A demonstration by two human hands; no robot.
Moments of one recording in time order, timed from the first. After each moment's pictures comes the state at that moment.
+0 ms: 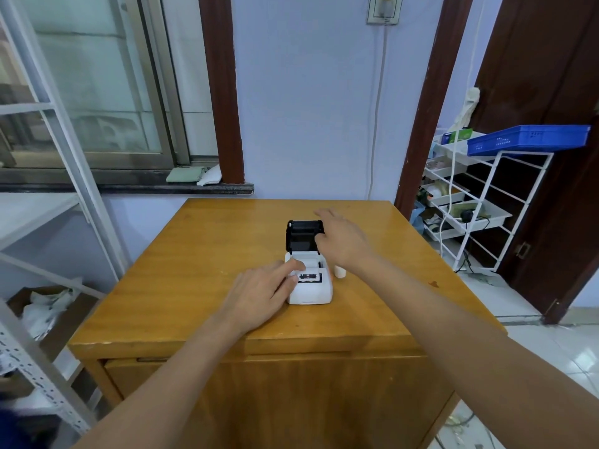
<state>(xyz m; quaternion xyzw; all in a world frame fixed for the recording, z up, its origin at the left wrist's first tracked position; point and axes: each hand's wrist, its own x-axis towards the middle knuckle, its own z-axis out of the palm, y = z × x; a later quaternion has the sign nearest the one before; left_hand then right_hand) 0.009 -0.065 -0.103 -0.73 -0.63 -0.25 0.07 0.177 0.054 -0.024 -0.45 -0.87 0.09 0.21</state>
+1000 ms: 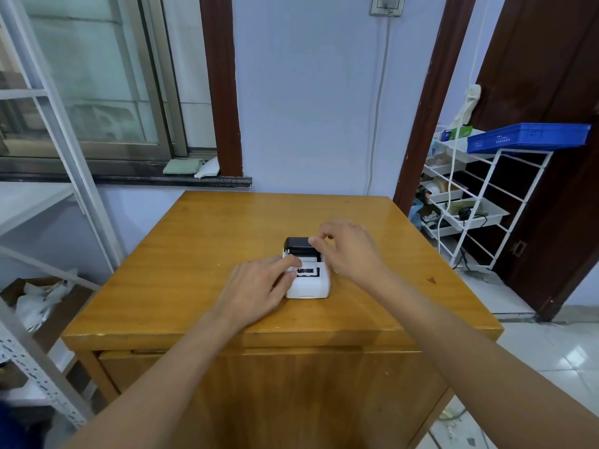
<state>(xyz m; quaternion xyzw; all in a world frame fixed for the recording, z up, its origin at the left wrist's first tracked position) 0.012 -0.071 -0.103 -0.73 -0.61 -0.29 0.12 0.200 0.041 -0.049 -0.39 -0.87 0.07 0.29</state>
